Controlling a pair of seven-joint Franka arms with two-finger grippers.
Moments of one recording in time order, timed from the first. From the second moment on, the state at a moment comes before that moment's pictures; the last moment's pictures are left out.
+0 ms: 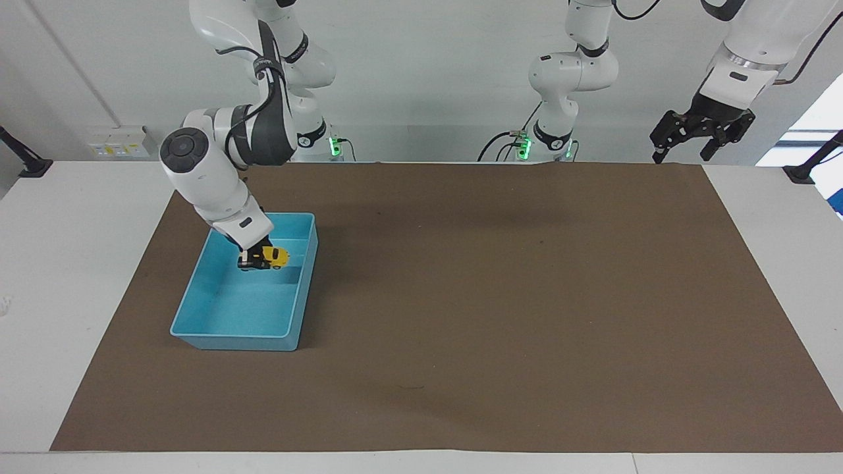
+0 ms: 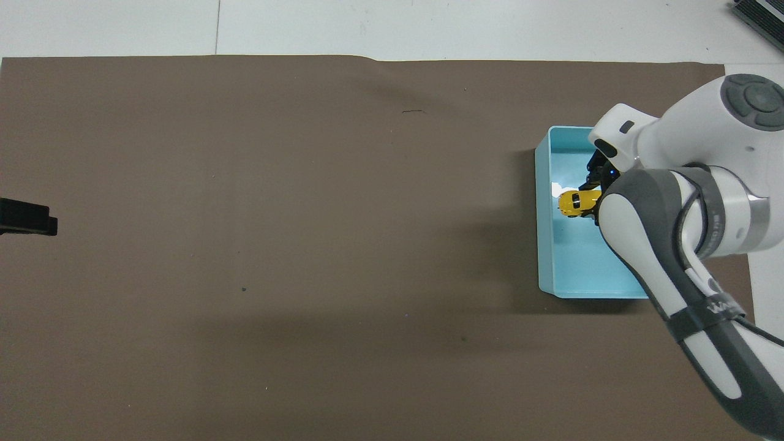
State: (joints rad) left arm 0.02 -0.12 -0.04 -1.64 0.01 1.54 -0.02; right arm -0.03 0.18 0.05 -1.85 0.01 1.92 -1.57
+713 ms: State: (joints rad) left arm 0.02 -0.12 -0.04 -1.64 0.01 1.54 -0.02; right arm -0.08 0.10 0.05 -2.09 0.01 2.15 -1.66
